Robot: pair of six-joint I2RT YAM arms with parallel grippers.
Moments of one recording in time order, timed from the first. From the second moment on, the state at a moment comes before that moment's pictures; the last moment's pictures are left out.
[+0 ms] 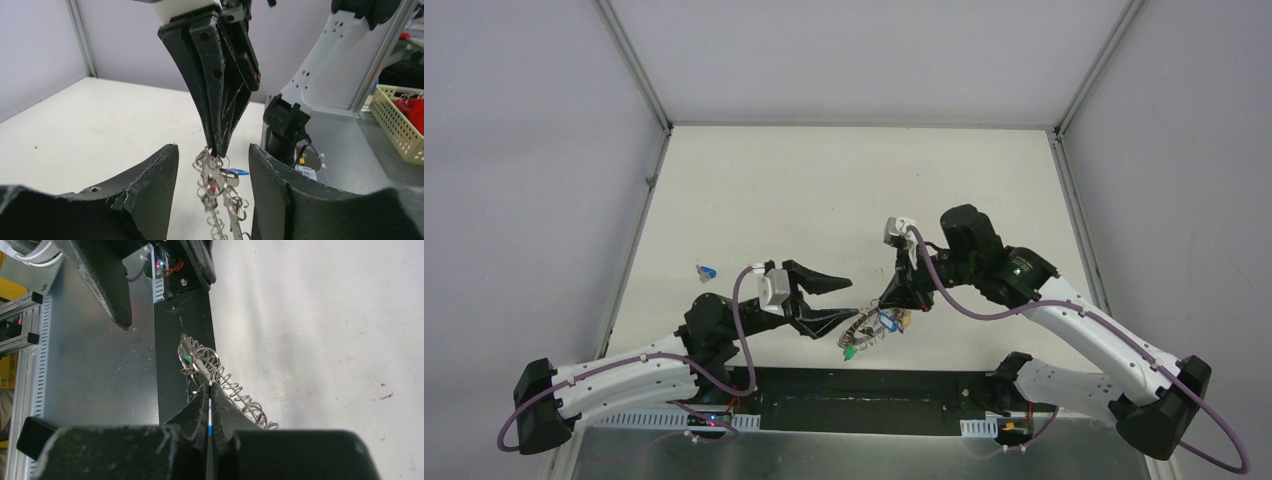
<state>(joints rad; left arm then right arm) -1.08 0.60 0.27 0.77 0.22 -0.17 0.80 0.98 0.94 -0.56 -0.75 -0.07</state>
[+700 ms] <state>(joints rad) -1.08 0.91 0.62 0.11 0.37 0.05 0.81 1.26 1.19 -0.97 -0.71 -0.18</state>
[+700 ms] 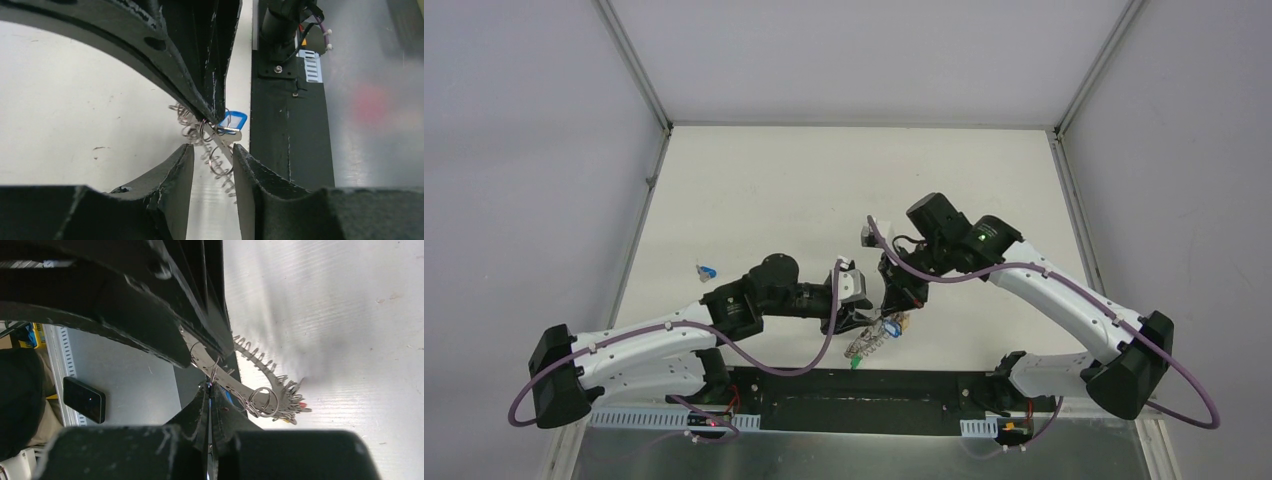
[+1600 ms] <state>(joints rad) -1.08 0.97 0.64 0.16 0.46 0.05 0.84 1.20 1.14 -0.92 -0.75 -0.24</state>
